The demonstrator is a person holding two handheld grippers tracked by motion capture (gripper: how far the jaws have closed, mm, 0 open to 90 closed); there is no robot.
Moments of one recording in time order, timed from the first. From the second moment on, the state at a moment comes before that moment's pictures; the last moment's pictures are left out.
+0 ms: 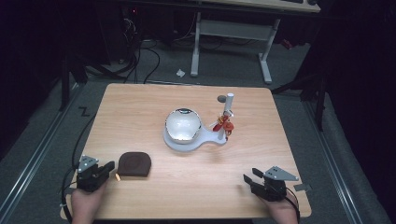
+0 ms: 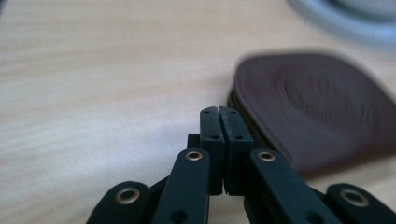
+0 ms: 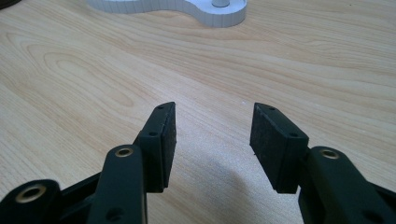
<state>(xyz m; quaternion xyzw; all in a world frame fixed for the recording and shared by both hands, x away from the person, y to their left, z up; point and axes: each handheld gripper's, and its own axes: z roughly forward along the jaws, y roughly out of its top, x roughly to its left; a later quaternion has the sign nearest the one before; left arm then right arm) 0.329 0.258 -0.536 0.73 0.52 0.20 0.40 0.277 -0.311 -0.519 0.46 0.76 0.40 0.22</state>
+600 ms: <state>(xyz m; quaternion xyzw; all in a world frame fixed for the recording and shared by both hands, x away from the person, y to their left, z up) 0.306 0.225 -0.521 0.72 0.50 0.19 0.44 0.282 -0.311 -0.520 0.47 0.76 0.40 0.20</state>
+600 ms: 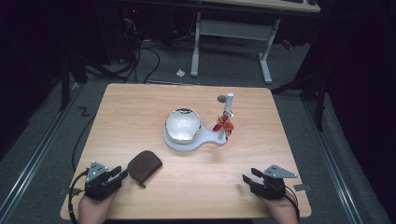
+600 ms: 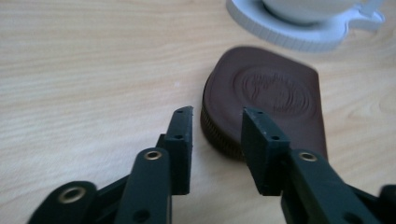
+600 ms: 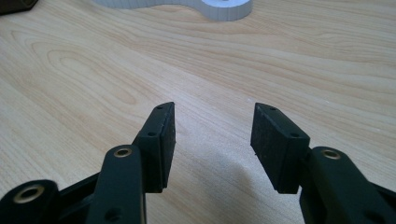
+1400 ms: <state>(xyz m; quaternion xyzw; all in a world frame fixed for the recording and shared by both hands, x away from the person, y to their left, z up) 0.325 0.223 -0.537 0.68 0.55 0.11 0.48 0.282 -0.309 -0.522 0.48 0.76 0.39 0.20</state>
